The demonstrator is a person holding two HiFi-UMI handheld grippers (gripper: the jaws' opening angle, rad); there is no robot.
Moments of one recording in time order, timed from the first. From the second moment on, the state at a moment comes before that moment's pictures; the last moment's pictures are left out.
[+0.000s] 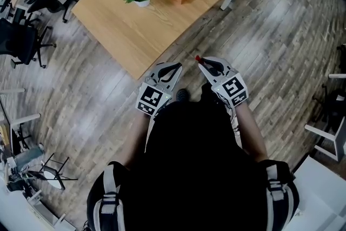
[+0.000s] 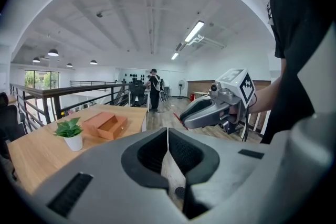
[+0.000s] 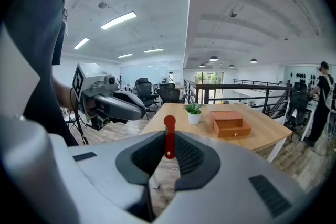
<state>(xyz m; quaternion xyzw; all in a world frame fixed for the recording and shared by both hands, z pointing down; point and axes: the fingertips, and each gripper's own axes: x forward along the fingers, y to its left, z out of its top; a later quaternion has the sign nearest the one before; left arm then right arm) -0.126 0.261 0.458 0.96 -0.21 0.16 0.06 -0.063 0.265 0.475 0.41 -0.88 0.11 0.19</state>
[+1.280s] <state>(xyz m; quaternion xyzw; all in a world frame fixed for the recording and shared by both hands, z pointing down) -0.050 0.202 0.446 0.94 -0.28 0.18 0.07 0.014 0.192 0.467 0.35 -0.91 0.10 0.18</state>
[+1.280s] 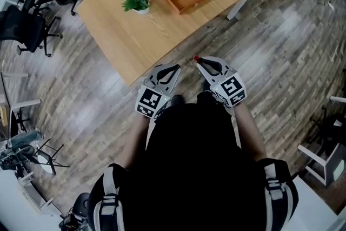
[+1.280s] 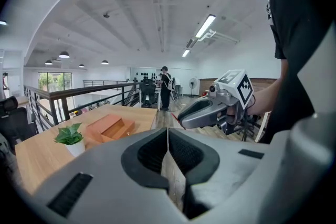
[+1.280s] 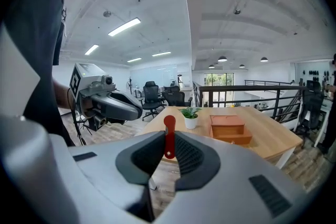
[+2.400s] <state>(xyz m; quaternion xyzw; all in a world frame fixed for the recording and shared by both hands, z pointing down) 0.060 0.141 0.444 0.92 -0.35 0.19 0.07 0.124 0.120 0.469 0.28 -0.94 0.09 0.18</state>
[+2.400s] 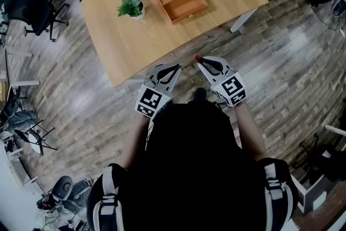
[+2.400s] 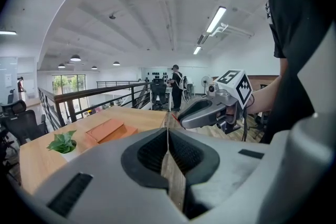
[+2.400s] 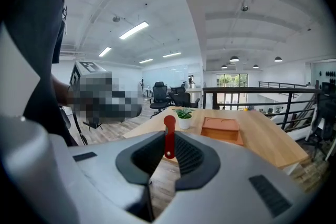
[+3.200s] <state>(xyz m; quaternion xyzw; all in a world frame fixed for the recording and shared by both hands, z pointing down) 0.129 0.140 0.453 0.91 -0.36 0.21 0.06 0.183 0.107 0.487 0.24 -0.95 0.08 0.18</state>
